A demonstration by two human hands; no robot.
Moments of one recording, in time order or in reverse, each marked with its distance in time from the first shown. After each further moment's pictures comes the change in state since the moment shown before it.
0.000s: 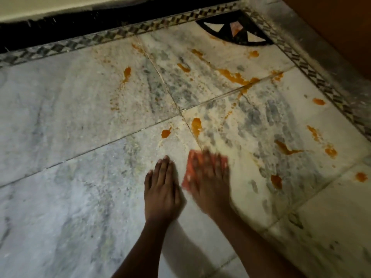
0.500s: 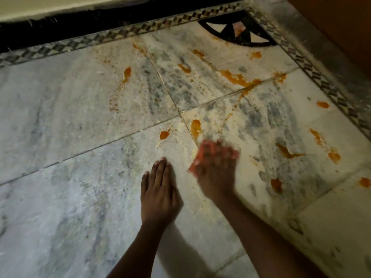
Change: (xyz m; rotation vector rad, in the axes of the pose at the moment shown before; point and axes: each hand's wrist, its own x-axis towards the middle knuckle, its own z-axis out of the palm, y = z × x) left_hand 0.000 0.007 -0.003 0.022 -0.014 -0.033; right_hand 0.042 0.023 0.003 -0.001 -0.011 0.096
